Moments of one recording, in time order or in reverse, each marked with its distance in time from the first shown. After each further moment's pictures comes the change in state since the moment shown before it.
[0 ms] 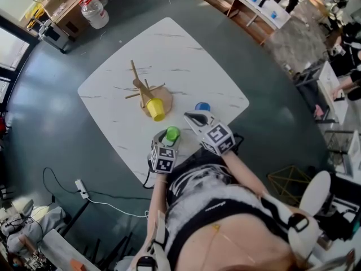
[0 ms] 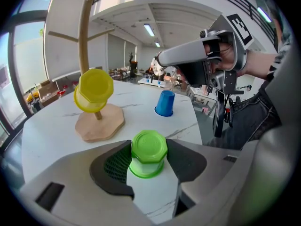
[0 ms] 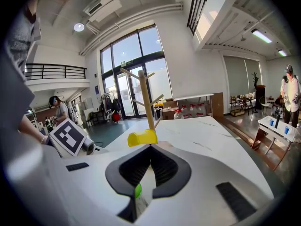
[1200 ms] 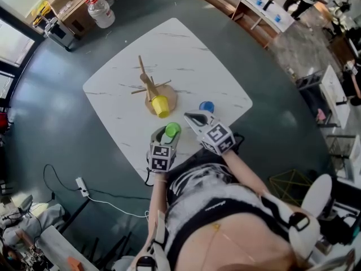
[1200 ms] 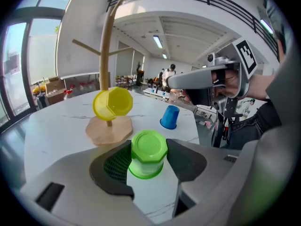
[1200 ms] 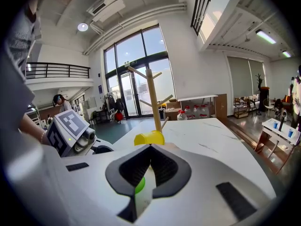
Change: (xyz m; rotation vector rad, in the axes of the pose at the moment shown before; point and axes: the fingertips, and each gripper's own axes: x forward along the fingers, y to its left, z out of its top) left arm -0.033 0.018 0.021 -0.100 -0.097 0.017; right arm 0.010 0.015 -0.001 -0.046 -0.011 0.023
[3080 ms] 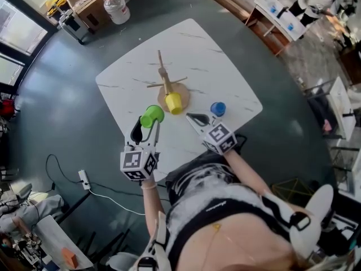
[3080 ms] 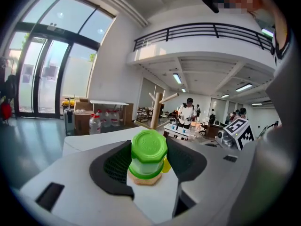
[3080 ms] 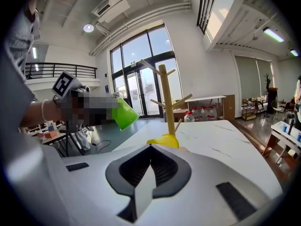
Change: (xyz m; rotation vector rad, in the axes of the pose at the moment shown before) left arm -0.150 0.087 0.103 -0.151 -0.420 0.232; right arm 0.025 0.035 0.012 -0.023 -0.005 0.081
